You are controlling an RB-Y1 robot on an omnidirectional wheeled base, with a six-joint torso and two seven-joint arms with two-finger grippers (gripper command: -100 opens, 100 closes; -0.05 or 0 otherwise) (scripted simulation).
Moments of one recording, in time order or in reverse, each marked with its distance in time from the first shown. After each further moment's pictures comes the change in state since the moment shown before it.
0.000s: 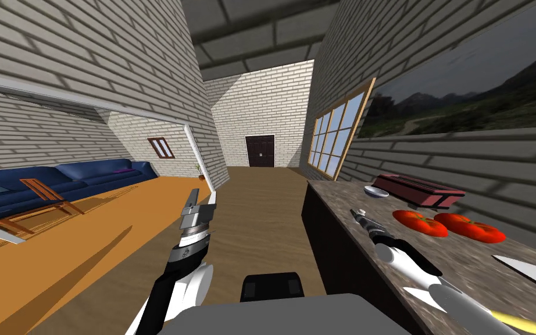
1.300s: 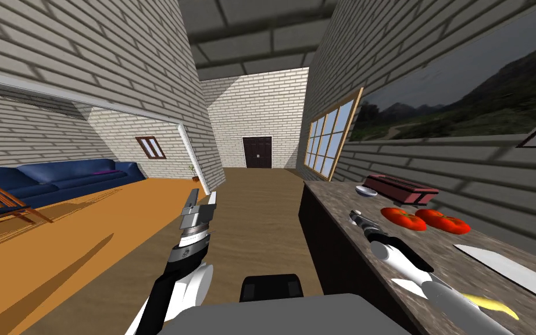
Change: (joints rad) left arm 0.000 0.000 0.000 0.000 0.000 0.000 0.000; right arm -0.001 0.026 -0.015 -0.046 0.001 0.023 0.045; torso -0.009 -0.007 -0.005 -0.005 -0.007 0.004
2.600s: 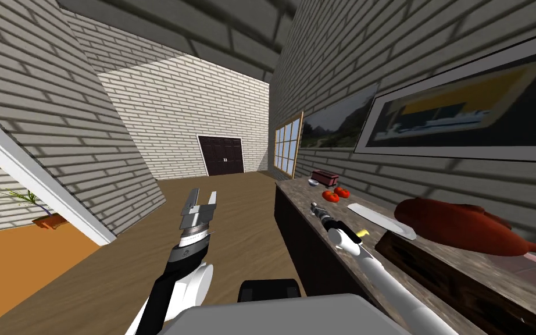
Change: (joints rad) left arm 0.000 0.000 0.000 0.000 0.000 0.000 0.000; right arm -0.103 0.246 0.100 -0.240 0.139 0.193 0.215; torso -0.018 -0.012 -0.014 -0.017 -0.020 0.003
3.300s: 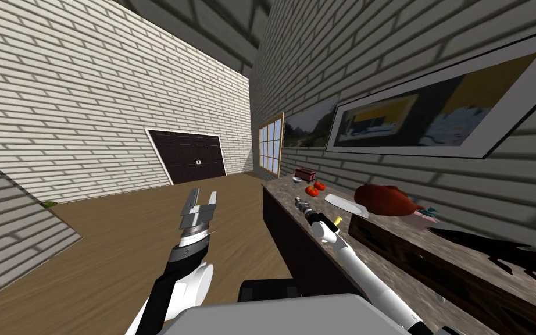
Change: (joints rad) left arm 0.000 0.000 0.000 0.000 0.000 0.000 0.000; right arm -0.069 0.123 0.070 -0.130 0.077 0.098 0.101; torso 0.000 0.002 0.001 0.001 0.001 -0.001
